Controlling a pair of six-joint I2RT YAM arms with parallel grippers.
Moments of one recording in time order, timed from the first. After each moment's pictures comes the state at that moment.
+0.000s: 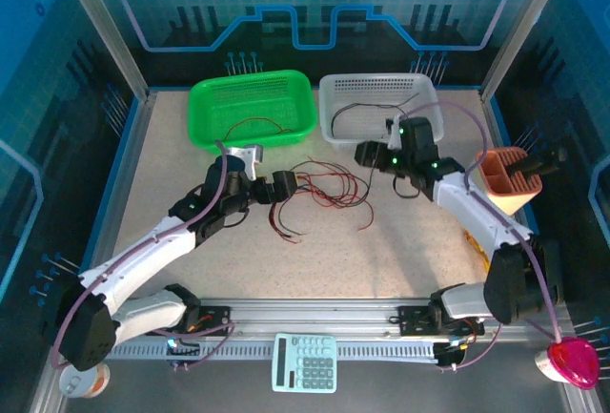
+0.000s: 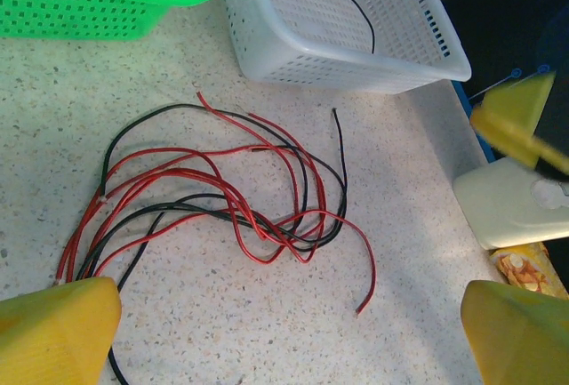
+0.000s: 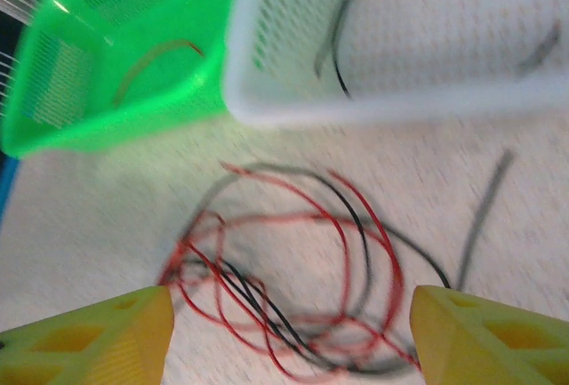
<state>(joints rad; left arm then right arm) -0.52 1.10 0.74 -0.14 0.13 -0.63 0.30 1.34 0.96 -0.35 -0.21 0.48</state>
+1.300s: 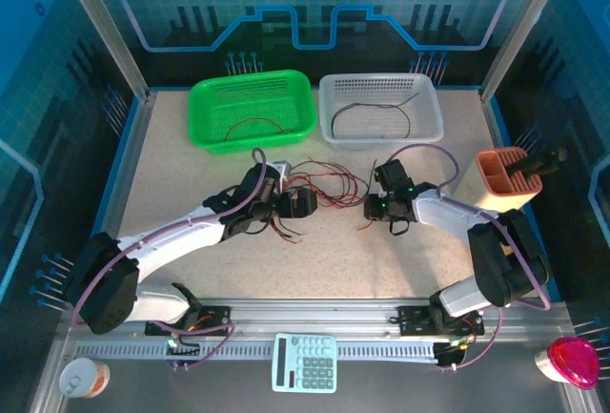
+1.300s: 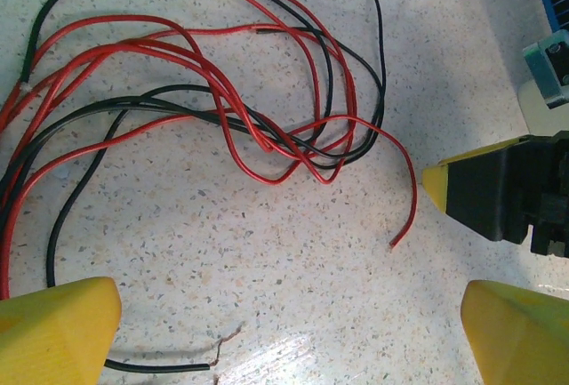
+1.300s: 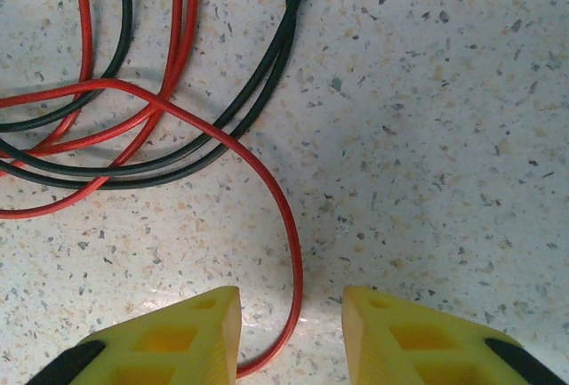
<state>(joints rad) -0.67 1.33 0.77 -0.16 0.09 -0.67 0.40 1.48 0.75 -0.41 -0.03 0.43</state>
